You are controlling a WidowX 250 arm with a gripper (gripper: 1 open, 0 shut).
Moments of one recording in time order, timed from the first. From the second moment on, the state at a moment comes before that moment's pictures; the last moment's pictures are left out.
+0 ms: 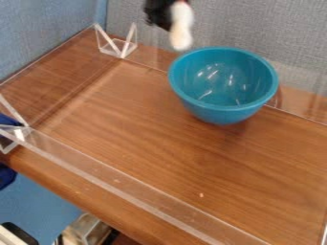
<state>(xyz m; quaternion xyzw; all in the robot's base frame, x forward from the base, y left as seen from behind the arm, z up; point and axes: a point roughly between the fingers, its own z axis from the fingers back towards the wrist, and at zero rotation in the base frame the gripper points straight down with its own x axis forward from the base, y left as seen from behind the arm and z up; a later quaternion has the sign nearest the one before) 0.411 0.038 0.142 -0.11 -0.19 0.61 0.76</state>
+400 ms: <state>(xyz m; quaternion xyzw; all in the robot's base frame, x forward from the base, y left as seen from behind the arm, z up) 0.410 -0.055 0.138 -0.13 -0.19 0.57 0.79</state>
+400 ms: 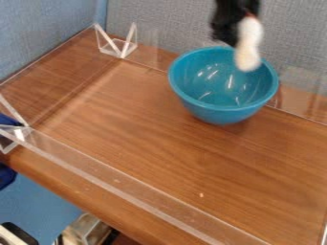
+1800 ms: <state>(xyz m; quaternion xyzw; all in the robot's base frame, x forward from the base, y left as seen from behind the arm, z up) 0.415 -0.031 0.077 -0.06 -0.13 0.66 0.74</state>
